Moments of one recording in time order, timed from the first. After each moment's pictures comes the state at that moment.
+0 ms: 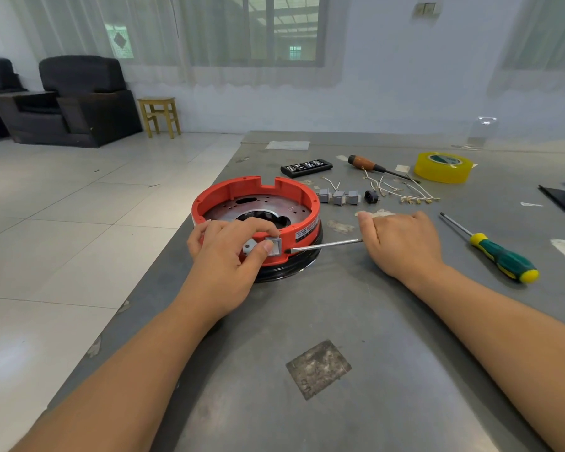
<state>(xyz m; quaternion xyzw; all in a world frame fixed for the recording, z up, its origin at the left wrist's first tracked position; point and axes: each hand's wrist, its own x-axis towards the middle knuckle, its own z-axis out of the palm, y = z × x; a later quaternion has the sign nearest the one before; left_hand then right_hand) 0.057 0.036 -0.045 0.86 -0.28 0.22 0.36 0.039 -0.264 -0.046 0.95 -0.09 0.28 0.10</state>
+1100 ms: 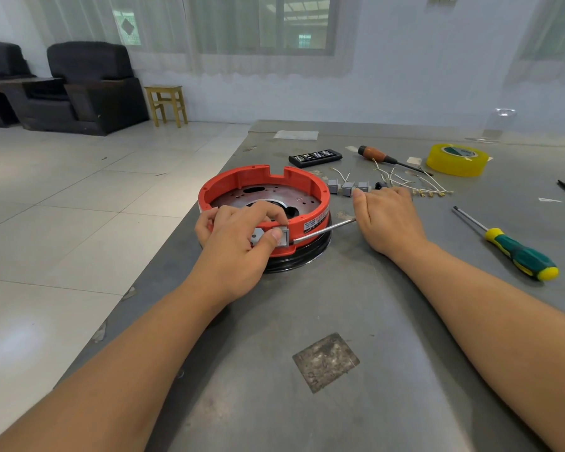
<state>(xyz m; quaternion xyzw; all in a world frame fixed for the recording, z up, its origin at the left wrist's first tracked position) 0.059 0.032 -0.041 0.87 -0.27 0.19 0.36 0.081 -0.251 -0.043 0.95 -0.03 0.33 0.01</state>
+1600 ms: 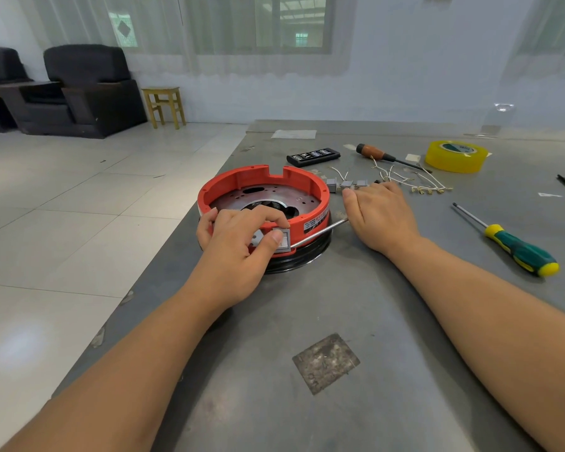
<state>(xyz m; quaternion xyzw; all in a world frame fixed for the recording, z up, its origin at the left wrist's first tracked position) 0.055 0.033 -0.044 0.86 -0.29 0.20 0.37 0.083 -0.245 -0.041 0.95 0.02 0.33 0.02</state>
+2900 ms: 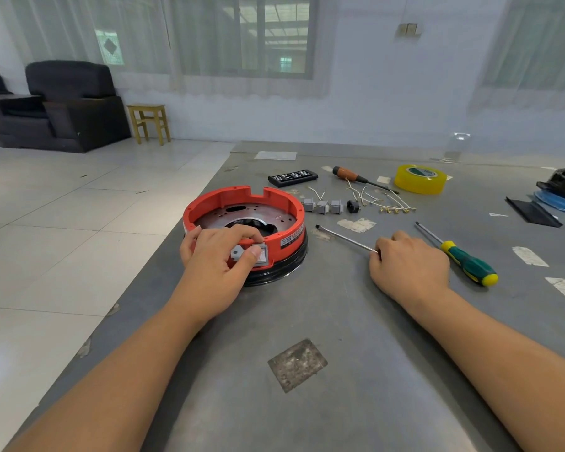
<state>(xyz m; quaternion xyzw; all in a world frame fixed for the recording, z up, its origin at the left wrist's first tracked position) 0.053 0.033 -0.045 0.86 -0.28 0.22 0.38 -0.011 -0.276 -0.040 0.95 -0.21 0.18 0.12</state>
